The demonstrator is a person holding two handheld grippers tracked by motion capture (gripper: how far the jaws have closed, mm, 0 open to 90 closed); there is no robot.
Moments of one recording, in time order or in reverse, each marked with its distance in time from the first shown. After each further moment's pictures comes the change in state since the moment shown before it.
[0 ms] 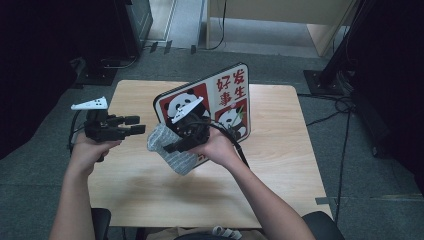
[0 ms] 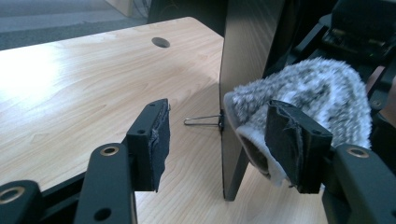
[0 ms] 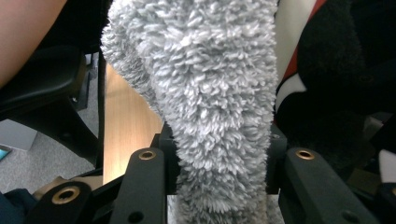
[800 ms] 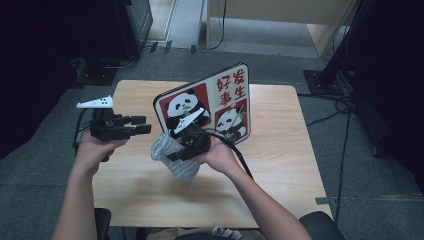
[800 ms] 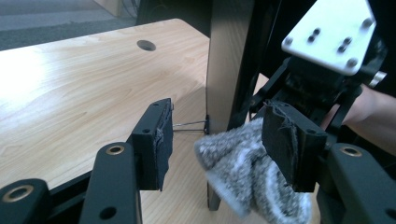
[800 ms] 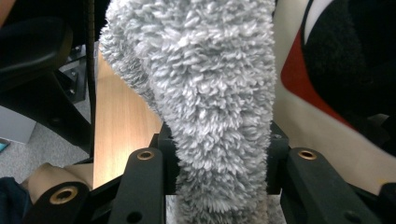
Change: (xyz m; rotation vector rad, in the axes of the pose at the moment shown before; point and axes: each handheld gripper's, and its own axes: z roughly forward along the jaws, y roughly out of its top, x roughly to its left) left arm -0.013 0.009 0.011 0.000 -0.042 -0.005; right arm -0.002 -0.027 0.019 0.030 0.004 0.012
